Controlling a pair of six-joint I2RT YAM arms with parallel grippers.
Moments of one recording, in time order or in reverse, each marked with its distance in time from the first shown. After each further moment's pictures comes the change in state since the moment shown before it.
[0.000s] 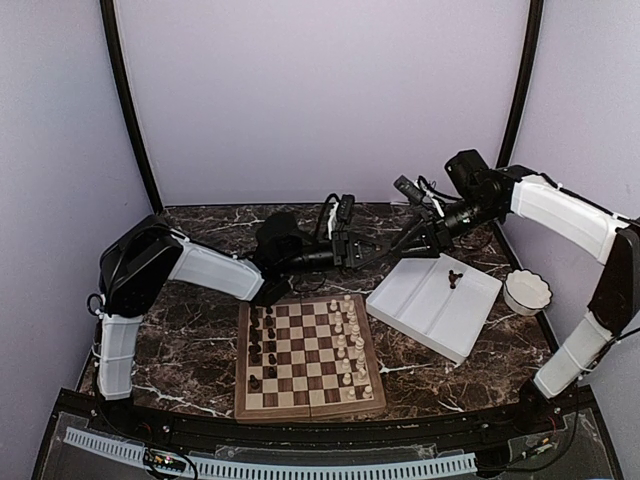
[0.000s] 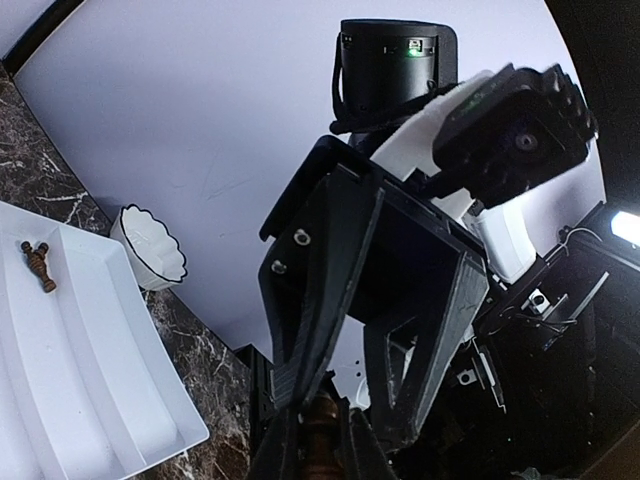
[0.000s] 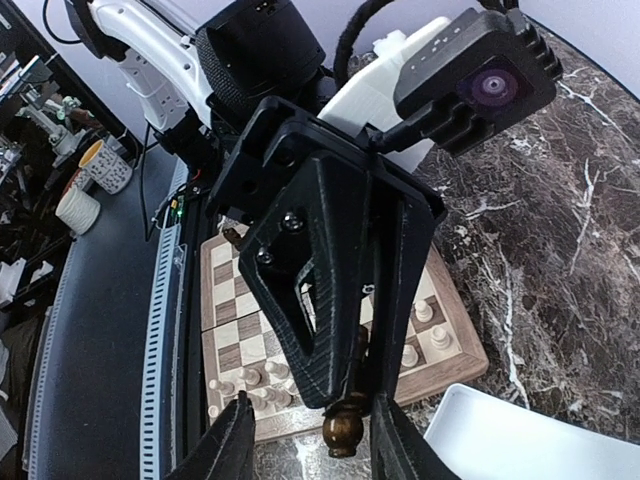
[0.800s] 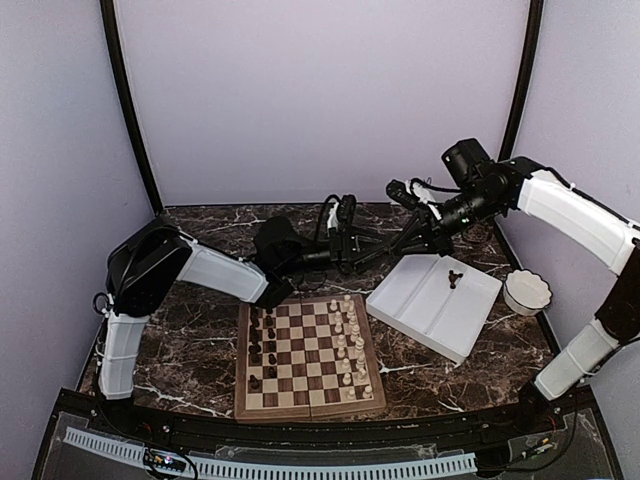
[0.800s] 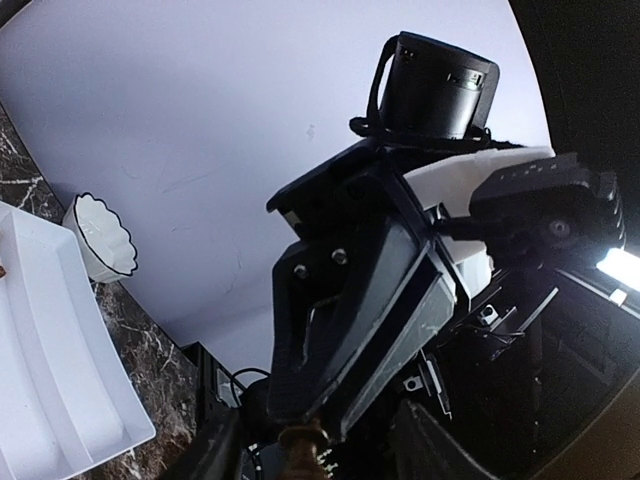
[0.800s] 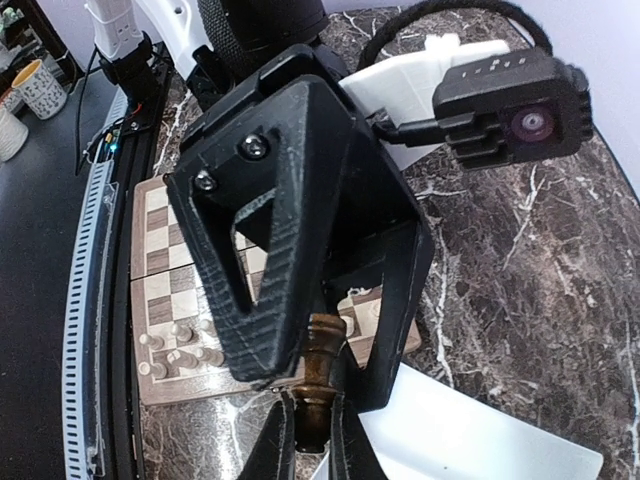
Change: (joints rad) left arm 0.006 0.051 0.020 0.160 0.045 -0.201; right arm 0.082 -0.062 0.045 -0.040 0.270 -0.125
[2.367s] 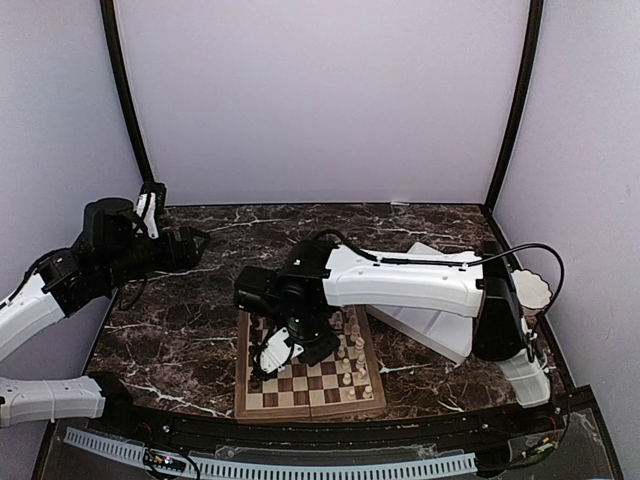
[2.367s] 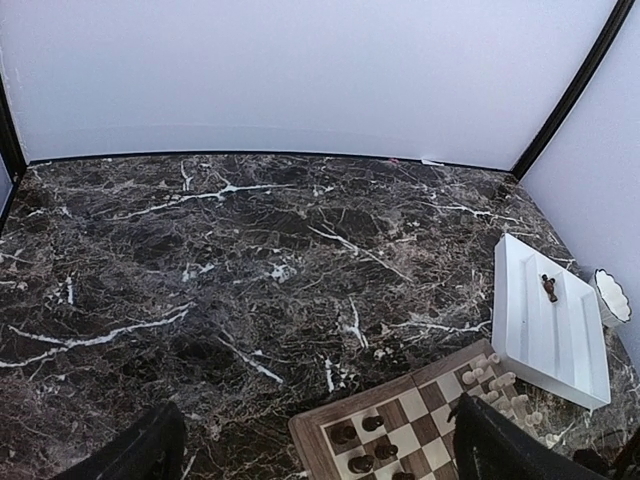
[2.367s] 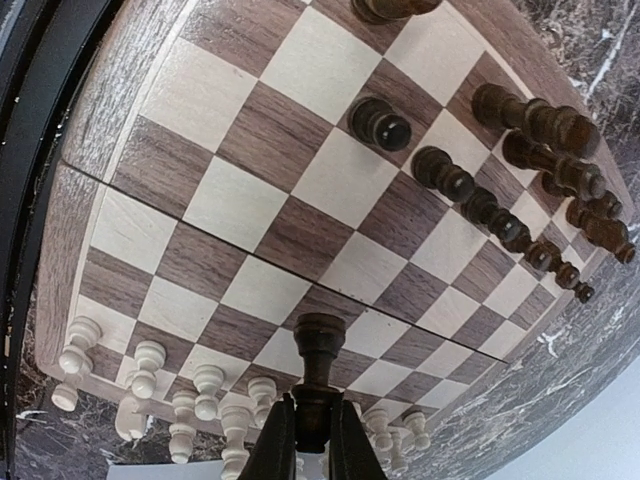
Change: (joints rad) left arm 0.300 -1.322 -0.503 -1.603 -0.907 0.918; right arm 0.805 0.733 0.668 -0.413 0.915 -0.277
